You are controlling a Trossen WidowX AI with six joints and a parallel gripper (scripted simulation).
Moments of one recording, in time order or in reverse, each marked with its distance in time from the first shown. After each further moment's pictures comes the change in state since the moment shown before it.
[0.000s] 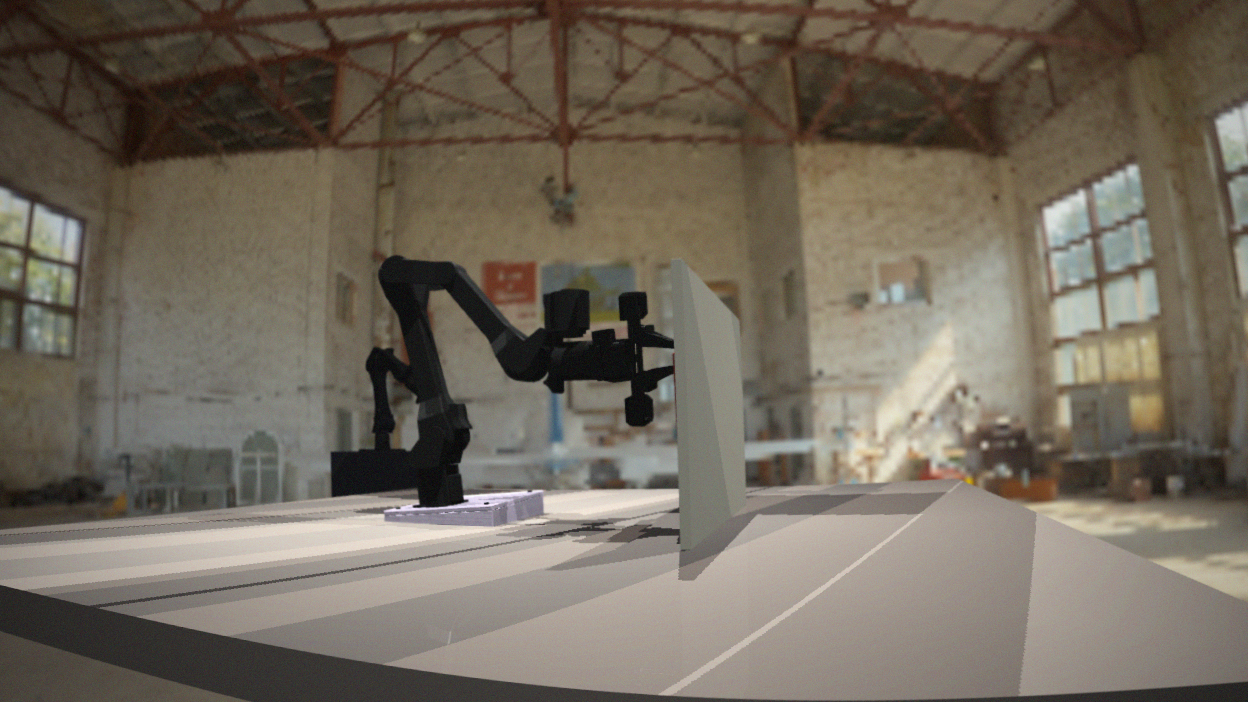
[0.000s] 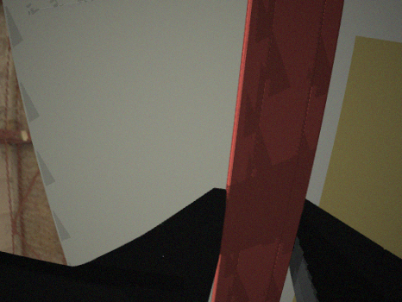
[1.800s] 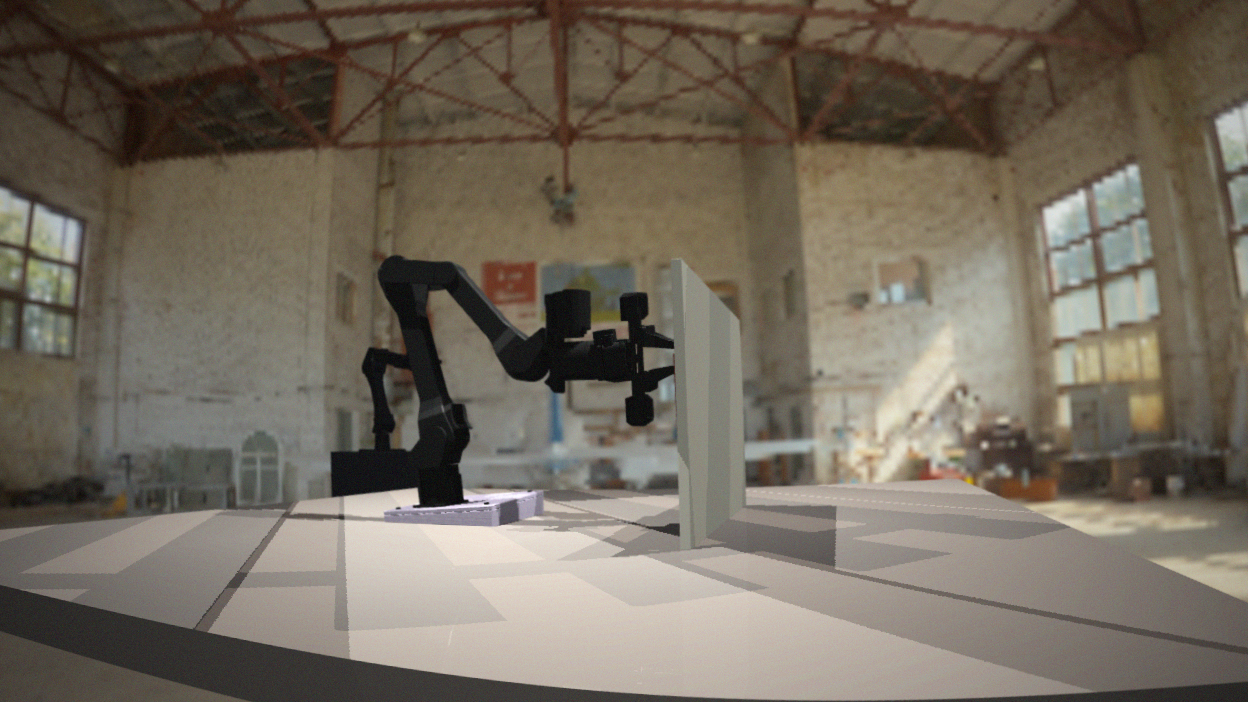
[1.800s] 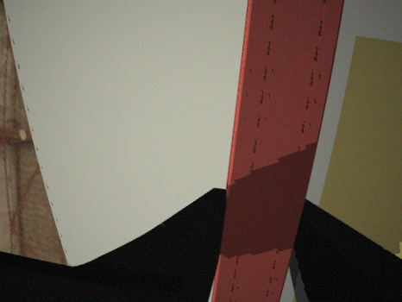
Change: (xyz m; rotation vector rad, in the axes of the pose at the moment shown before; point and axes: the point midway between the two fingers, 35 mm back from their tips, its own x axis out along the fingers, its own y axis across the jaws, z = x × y) arm -0.001 -0.001 -0.007 -0.003 0.002 -0.004
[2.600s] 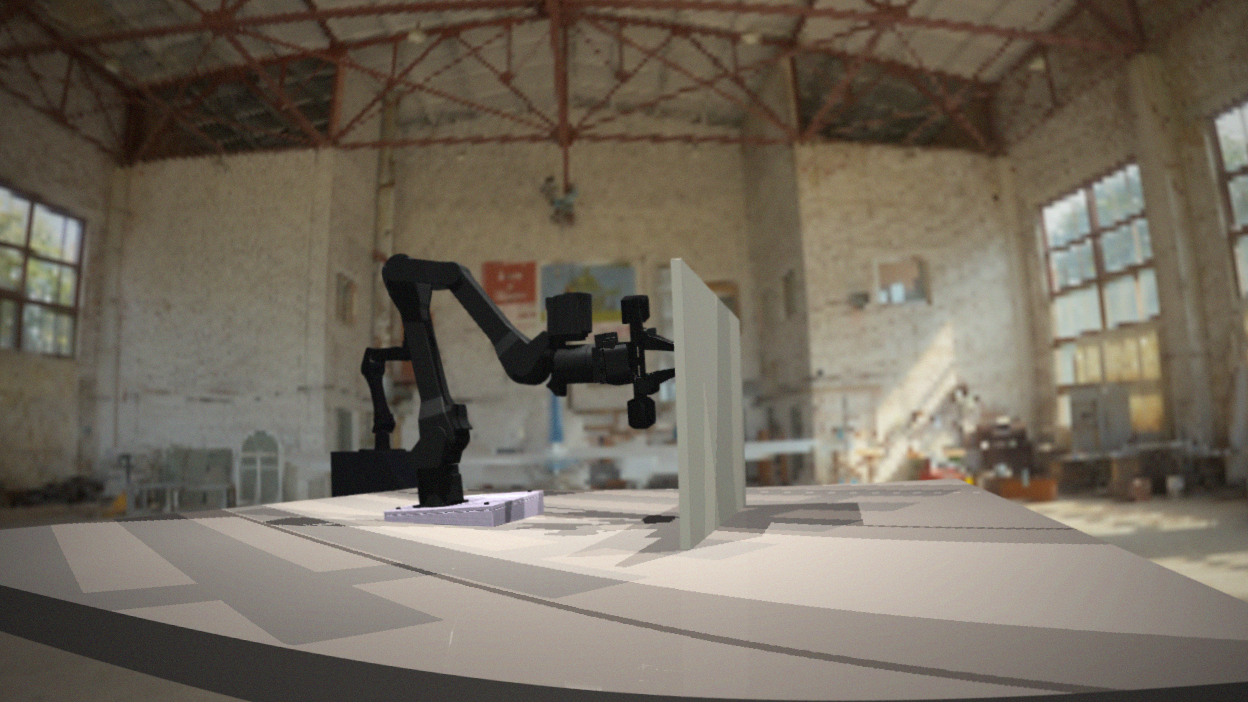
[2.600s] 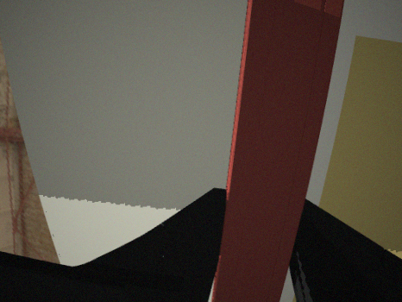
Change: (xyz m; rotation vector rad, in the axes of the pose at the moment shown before) arm 0.002 -0.004 -0.001 0.001 0.002 0.008
